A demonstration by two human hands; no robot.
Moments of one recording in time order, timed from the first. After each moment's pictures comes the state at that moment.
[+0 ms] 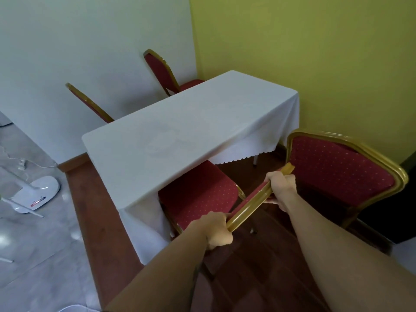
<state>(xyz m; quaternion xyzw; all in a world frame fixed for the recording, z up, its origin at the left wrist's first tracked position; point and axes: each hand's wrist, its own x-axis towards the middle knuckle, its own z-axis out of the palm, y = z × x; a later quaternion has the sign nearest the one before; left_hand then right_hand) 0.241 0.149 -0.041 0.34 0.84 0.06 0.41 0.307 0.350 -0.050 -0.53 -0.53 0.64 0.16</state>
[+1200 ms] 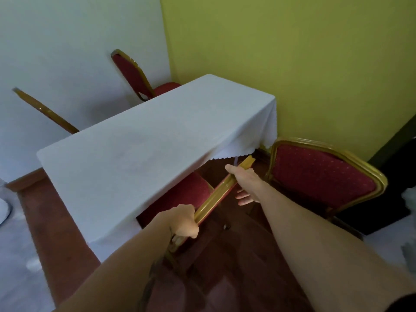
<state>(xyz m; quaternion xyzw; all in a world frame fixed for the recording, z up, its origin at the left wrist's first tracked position) 0.118 0.163 -0.050 0.36 0.84 -0.02 0.40 0.214 0.361 -0.040 -0.51 -0.63 0.58 -0.01</state>
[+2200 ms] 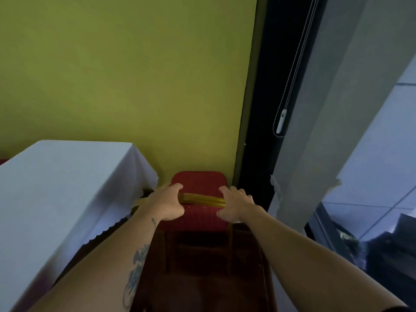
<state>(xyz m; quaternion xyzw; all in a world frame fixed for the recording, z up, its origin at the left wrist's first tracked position) 0.262 0.570 0.012 0.65 0.73 0.01 0.21 0.481 0.611 -0.011 -0.59 -0.77 0.21 -0.05</state>
